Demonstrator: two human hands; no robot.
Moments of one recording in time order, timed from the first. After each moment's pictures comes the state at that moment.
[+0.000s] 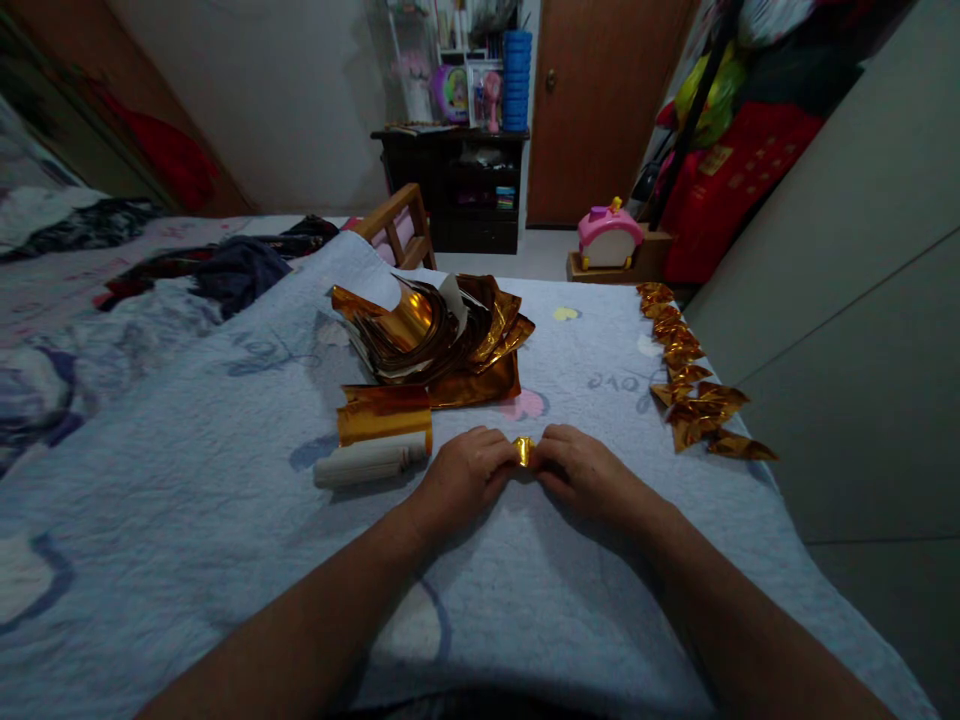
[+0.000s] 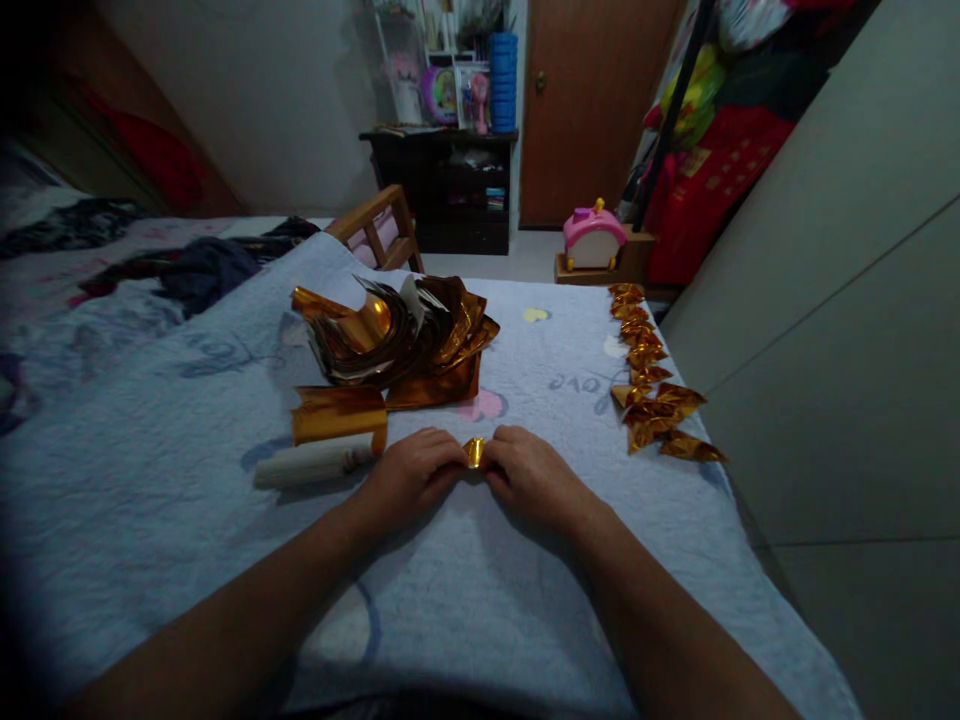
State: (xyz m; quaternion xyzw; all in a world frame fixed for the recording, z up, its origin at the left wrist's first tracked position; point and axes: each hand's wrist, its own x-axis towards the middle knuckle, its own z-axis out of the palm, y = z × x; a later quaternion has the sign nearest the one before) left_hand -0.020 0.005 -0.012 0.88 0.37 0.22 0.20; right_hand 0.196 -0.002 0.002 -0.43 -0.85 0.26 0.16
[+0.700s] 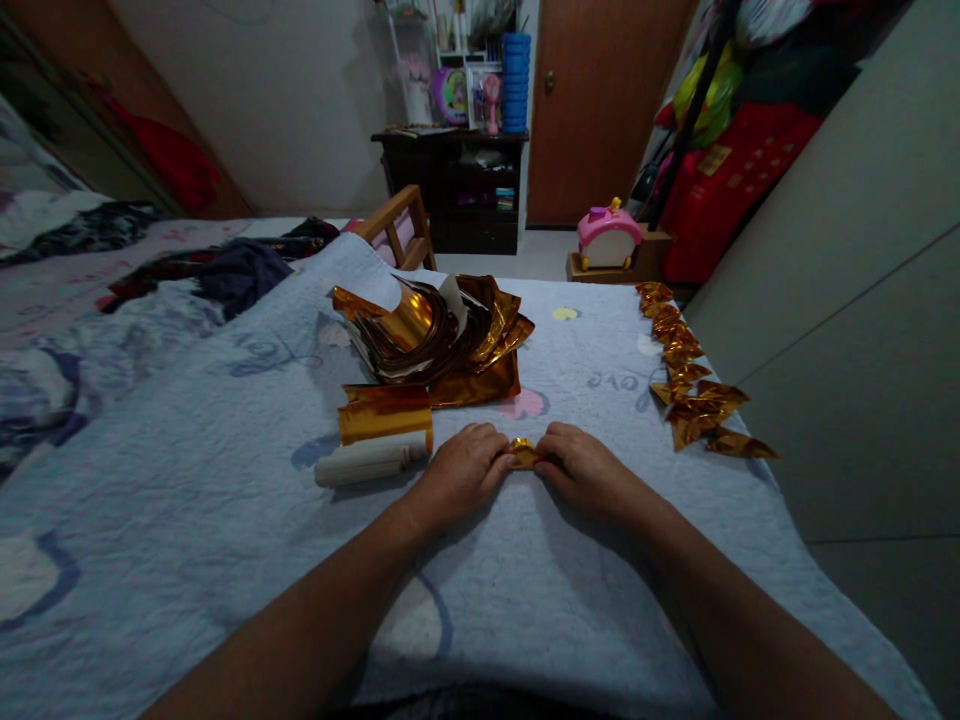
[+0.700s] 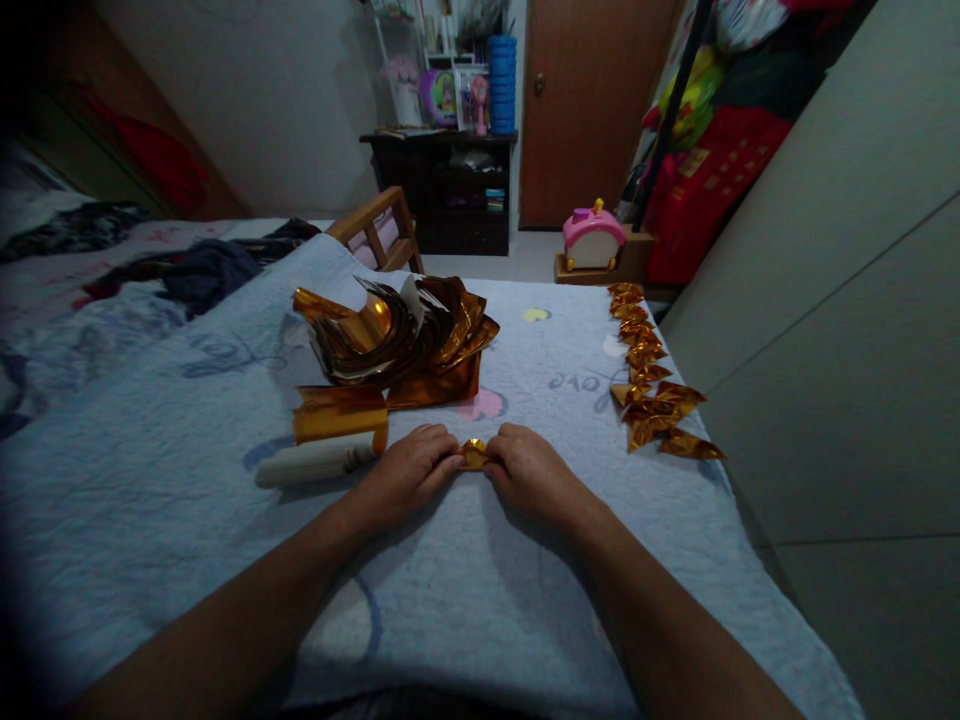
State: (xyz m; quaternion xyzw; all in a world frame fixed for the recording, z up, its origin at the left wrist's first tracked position) left_hand -0.018 0.005 -0.004 0.86 0.46 0.12 0.21; right_hand 0.191 -0.002 0.006 -0.48 -0.83 0.26 0.13
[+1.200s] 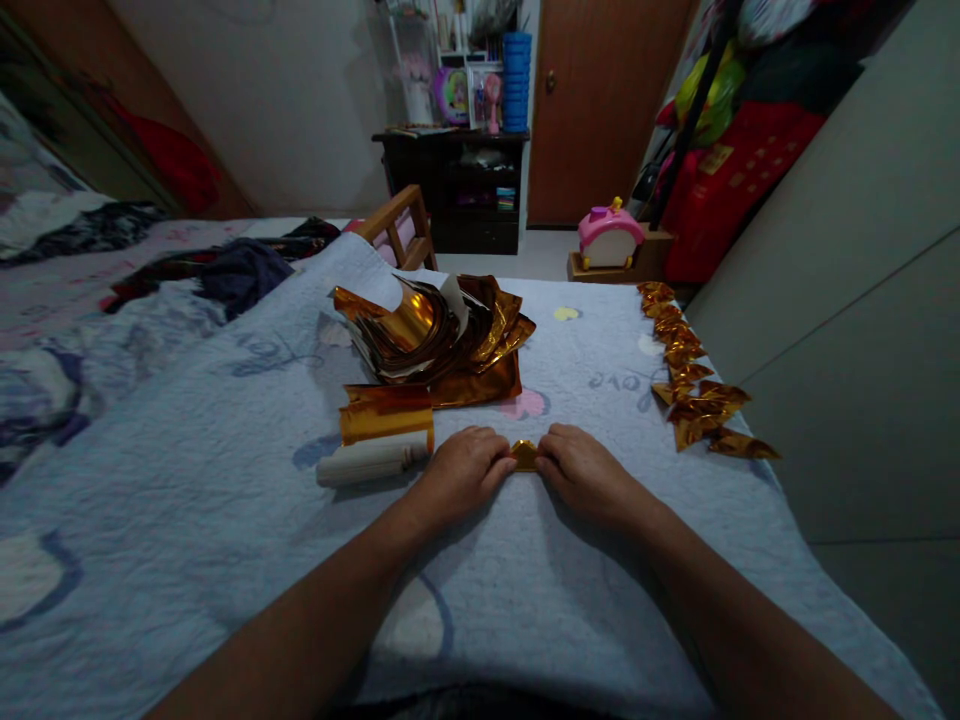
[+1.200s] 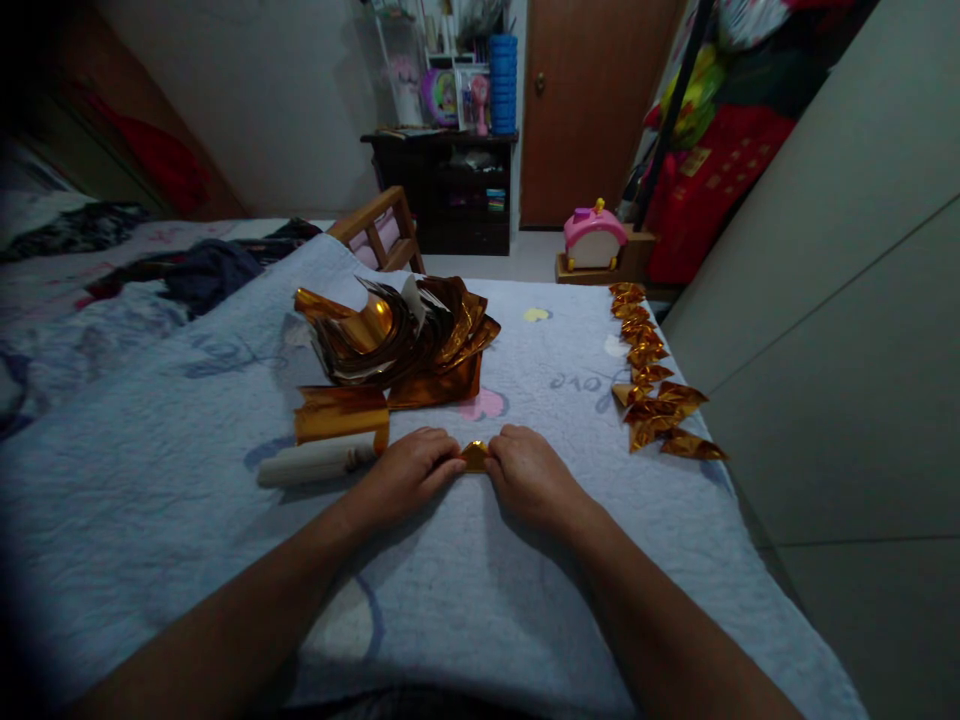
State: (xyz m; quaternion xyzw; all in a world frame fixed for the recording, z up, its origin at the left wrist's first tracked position) left_hand -0.018 0.007 0.001 0.85 0.47 0.09 0.22; right_hand 0.187 -0.002 0.001 -0.51 -0.83 0.20 0.09
